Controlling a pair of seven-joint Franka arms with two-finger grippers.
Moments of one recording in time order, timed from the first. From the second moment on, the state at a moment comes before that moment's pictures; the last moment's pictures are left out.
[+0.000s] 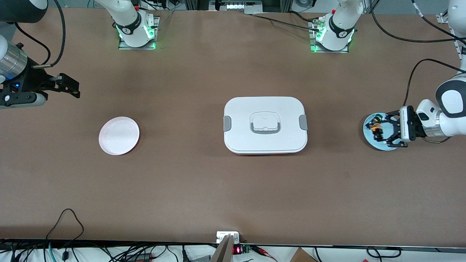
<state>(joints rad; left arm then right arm) 0.40 0.42 -0.15 -1.83 -0.46 1.89 2.02 0.17 0.05 -0.11 -1.61 0.01 1.63 -0.04</state>
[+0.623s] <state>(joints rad) 0.11 0.35 -0.16 -1.83 -1.26 1.55 1.97 0.17 0.14 -0.11 -1.61 0.59 1.63 -0.04</state>
